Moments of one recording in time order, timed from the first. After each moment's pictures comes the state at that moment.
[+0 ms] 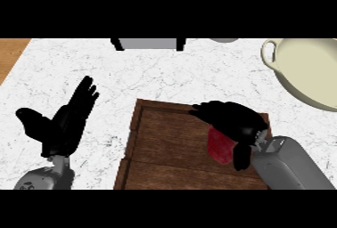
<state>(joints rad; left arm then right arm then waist) -0.12 0.15 -0.07 -1.70 0.11 0.13 0.33 -0.43 -0.31 0.42 -1.62 0.79 0.78 0.12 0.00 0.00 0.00</state>
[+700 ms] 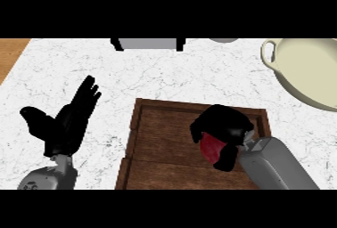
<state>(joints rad) -0.13 0.11 -0.06 -1.70 0.08 0.12 0.34 -0.42 -0.23 0.41 -1.54 0.88 0.71 -0.04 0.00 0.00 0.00</state>
